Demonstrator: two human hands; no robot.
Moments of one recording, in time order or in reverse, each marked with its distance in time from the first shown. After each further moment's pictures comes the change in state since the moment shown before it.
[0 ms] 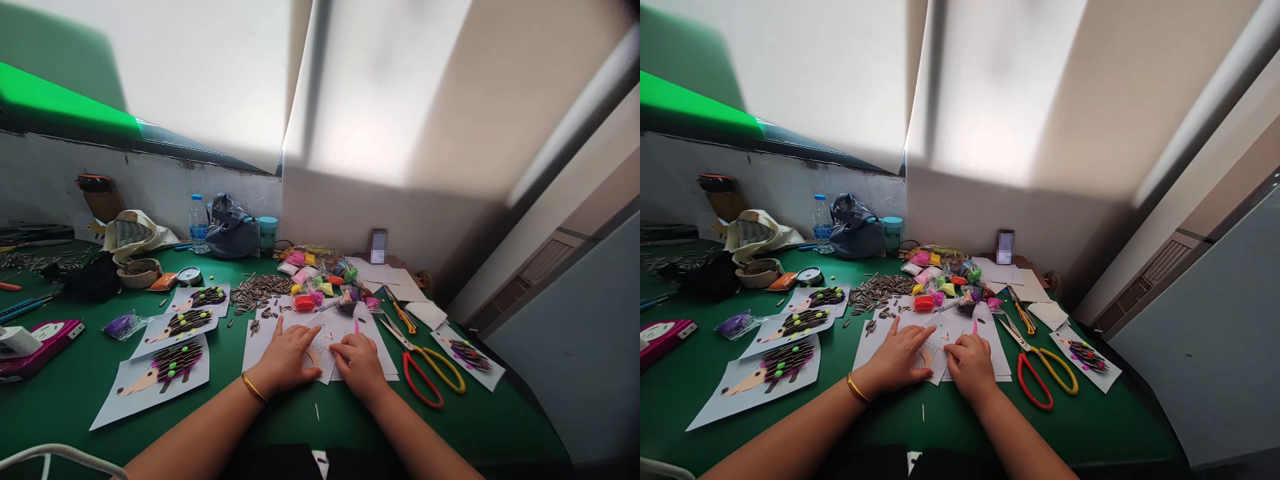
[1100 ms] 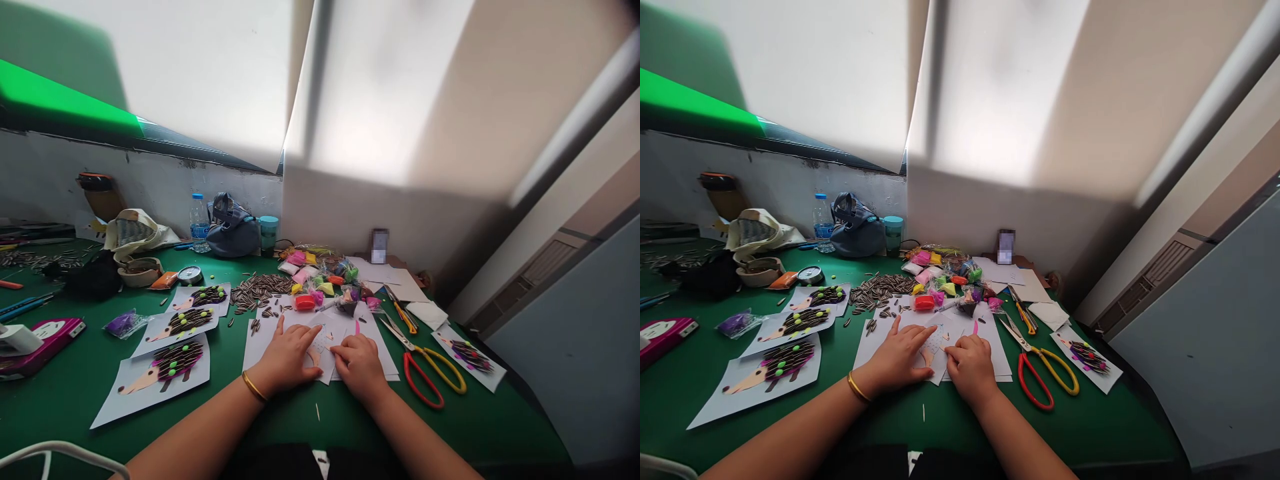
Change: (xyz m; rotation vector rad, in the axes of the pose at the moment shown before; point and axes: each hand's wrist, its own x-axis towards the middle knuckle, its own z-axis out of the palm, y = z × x) left_hand 0.001 0.000 0.000 0.008 0.007 0.006; right_hand -0.001 -0.002 0.001 -0.067 -0.006 -0.033
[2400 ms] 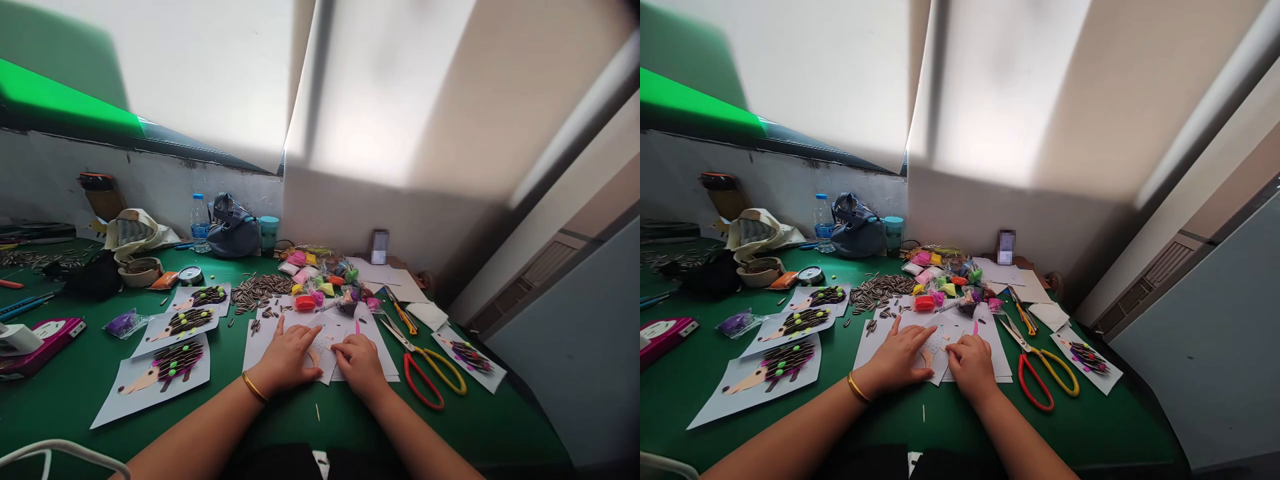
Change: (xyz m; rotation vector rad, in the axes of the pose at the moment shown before) left_hand 0.000 0.000 0.000 -0.002 0.006 -0.005; right_hand 0.003 0.005 0.004 0.072 -0.002 0.085
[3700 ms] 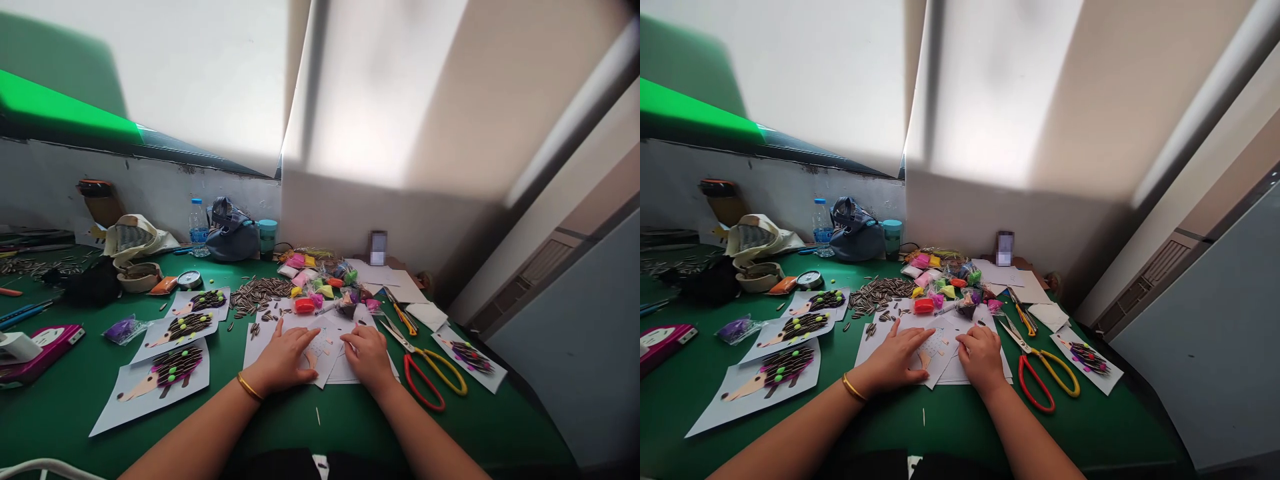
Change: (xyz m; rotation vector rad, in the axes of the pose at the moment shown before) left_hand -0.001 -0.010 -0.007 -0.064 -0.069 0.030; right_hand 0.011 0.024 -0.003 -0.107 0.174 -0.058
